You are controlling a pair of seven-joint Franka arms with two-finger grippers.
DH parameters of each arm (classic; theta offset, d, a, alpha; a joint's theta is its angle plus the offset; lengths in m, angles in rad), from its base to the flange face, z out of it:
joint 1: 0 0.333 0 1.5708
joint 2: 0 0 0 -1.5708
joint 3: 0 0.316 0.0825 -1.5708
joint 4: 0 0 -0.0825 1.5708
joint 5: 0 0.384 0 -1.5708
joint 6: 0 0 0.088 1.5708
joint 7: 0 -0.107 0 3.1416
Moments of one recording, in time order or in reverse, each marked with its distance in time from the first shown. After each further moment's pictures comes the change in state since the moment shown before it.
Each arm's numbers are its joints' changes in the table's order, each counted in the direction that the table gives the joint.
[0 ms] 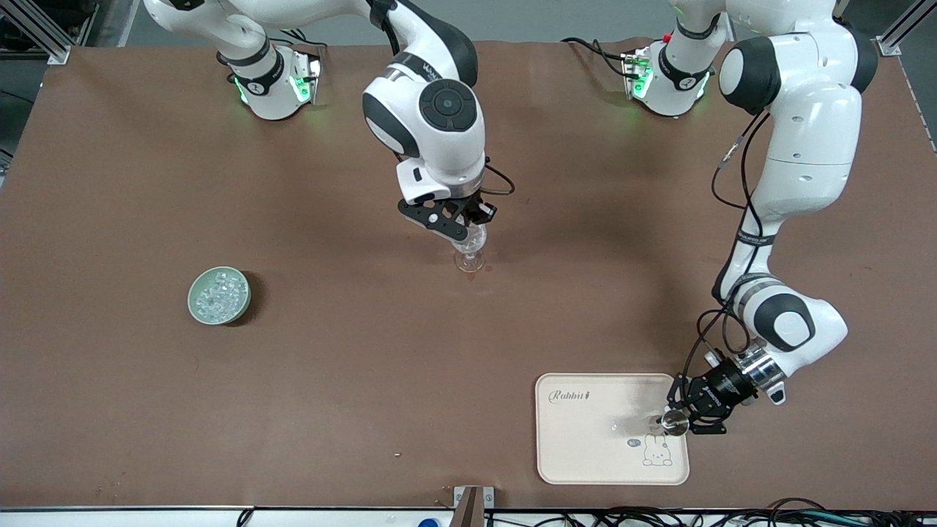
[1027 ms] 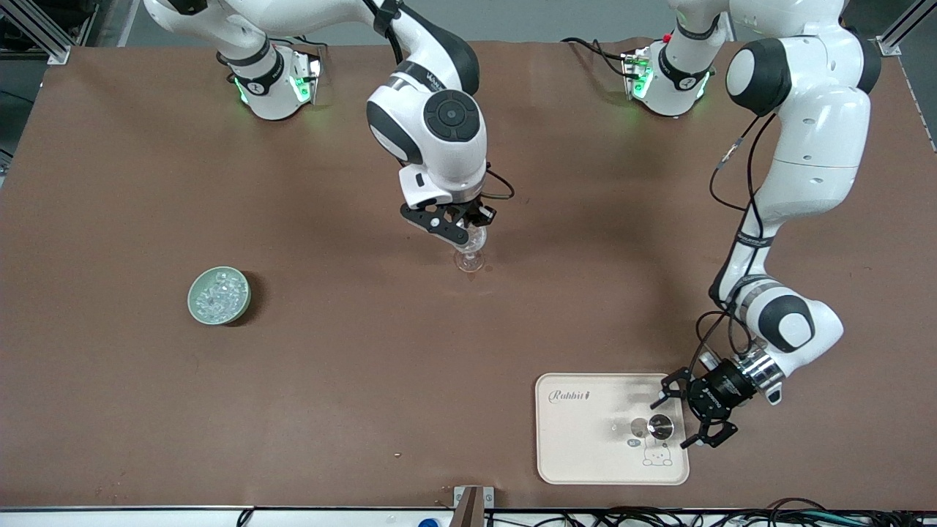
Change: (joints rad) left arm 0.075 -0.001 -0.042 -0.006 0.017 0.109 -0.014; right arm -0.002 -0.019 0.001 0.005 -0.001 -0.004 0.000
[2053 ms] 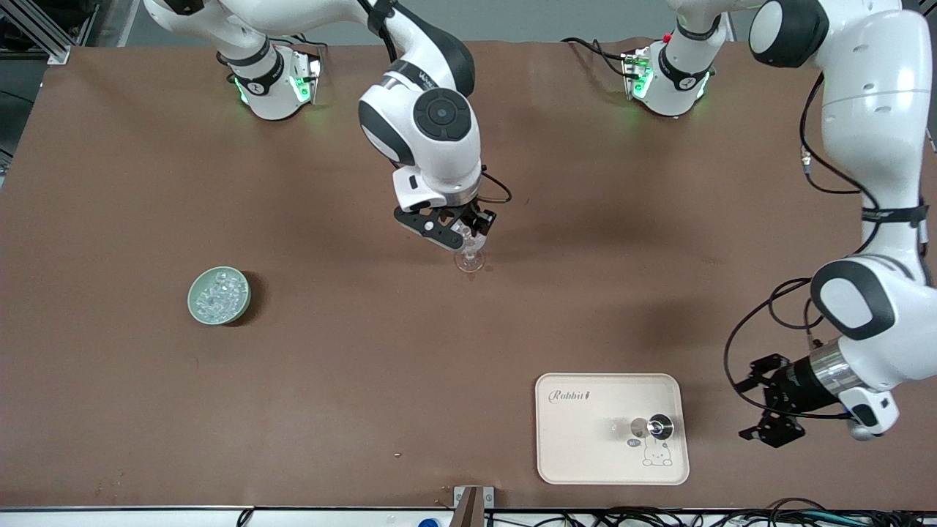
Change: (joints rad) left arm 0.020 0.245 -0.006 -0.049 1.181 -0.002 0.003; right arm -0.028 0.015 -0.003 -0.043 -0.003 -0.001 0.000
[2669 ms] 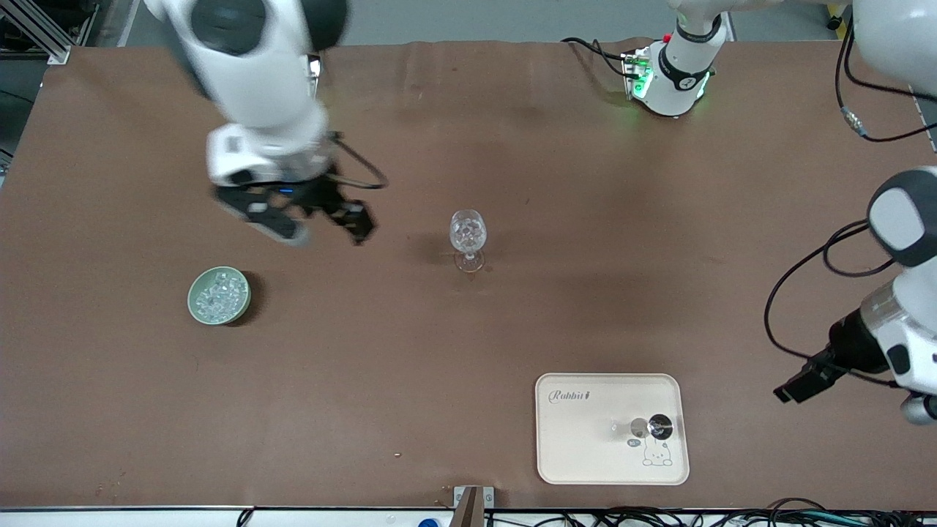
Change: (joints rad) left arm -0.022 0.283 -0.048 0.010 0.322 0.290 -0.445; right arm -0.335 0.312 -0.018 -0.026 -0.040 0.273 0.367
